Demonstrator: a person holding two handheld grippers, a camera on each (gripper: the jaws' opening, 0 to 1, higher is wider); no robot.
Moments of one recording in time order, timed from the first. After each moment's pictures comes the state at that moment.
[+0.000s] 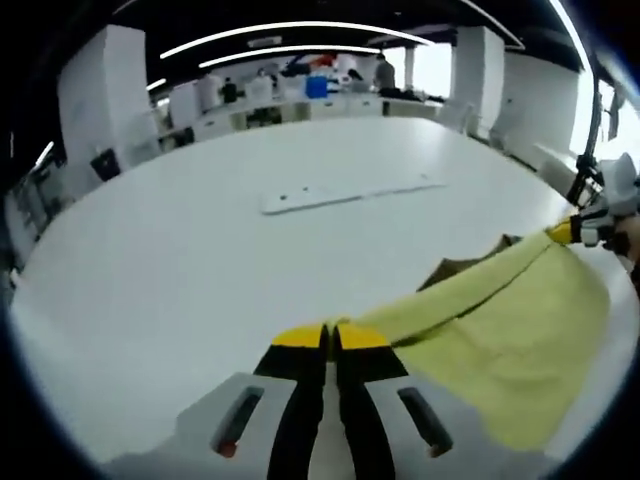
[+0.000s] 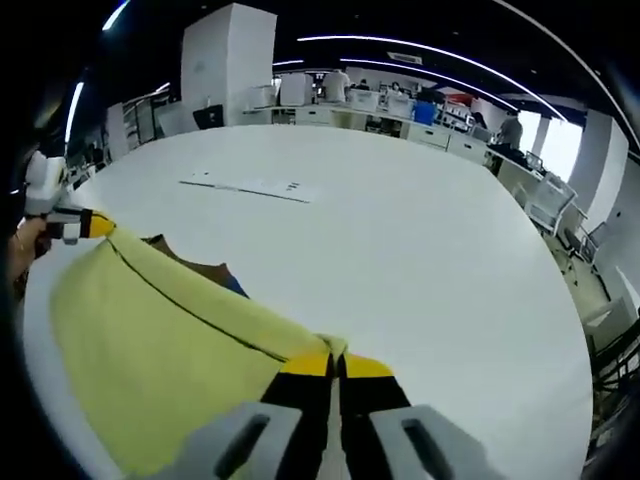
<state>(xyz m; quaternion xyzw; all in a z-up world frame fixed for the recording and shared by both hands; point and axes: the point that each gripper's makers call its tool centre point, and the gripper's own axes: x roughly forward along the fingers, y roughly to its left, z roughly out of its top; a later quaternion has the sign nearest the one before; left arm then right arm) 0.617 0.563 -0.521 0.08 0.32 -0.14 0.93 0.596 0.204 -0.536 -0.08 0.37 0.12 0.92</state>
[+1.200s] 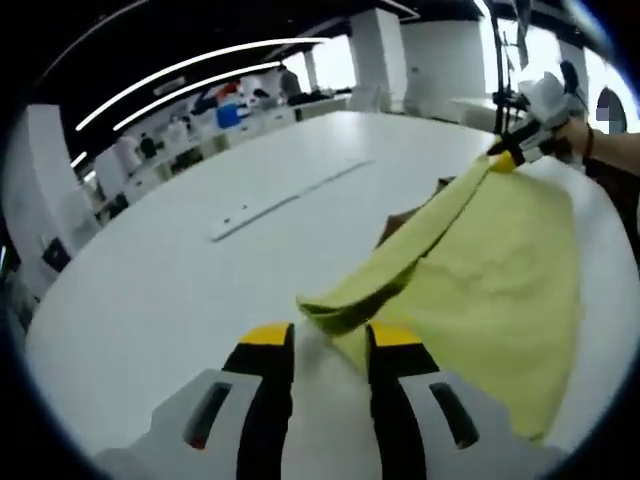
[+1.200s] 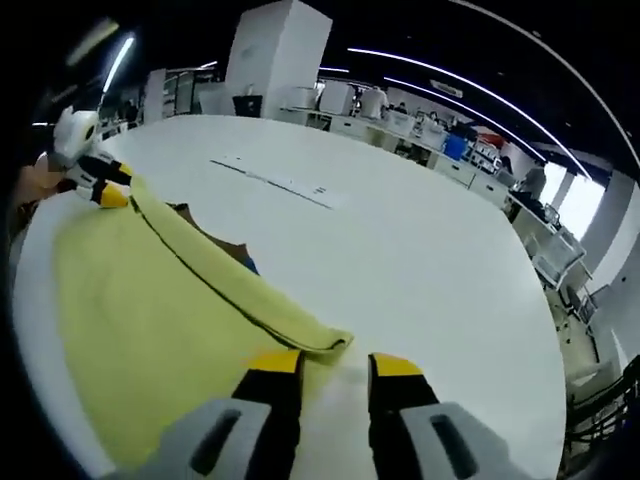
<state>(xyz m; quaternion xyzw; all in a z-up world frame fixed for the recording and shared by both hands) 0.597 0.549 -0.529 0.19 0.27 -0.31 0.89 0.592 0.196 -0.534 -0.17 0.32 0.17 0.91</state>
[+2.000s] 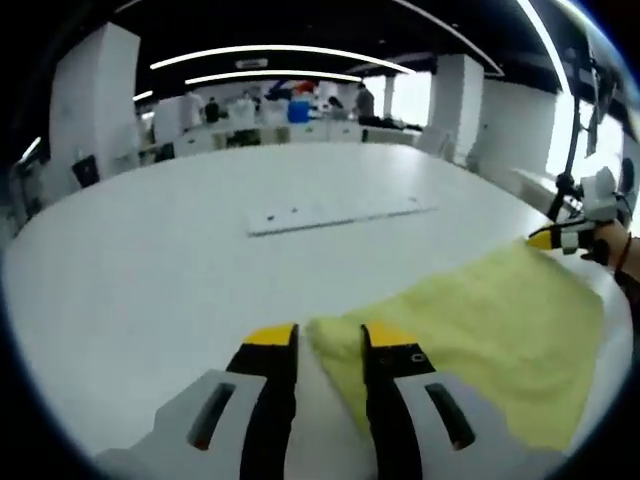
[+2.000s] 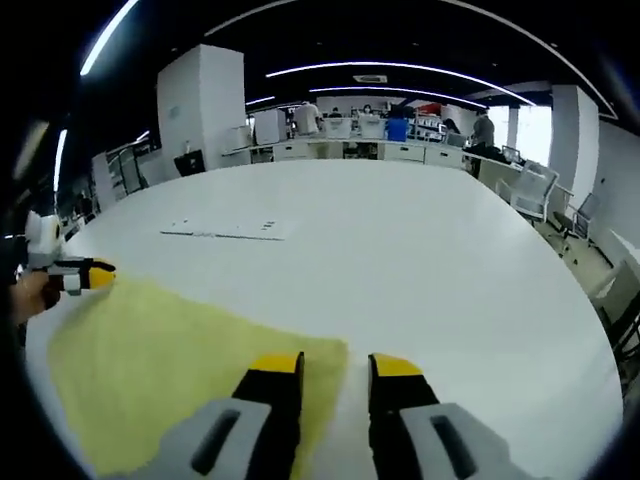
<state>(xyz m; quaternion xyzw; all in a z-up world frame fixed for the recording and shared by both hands) 0.641 0.558 -0.524 0.03 0.26 -0.21 0.94 0.623 0.198 -0.529 -0.01 0.31 0.09 0.95</state>
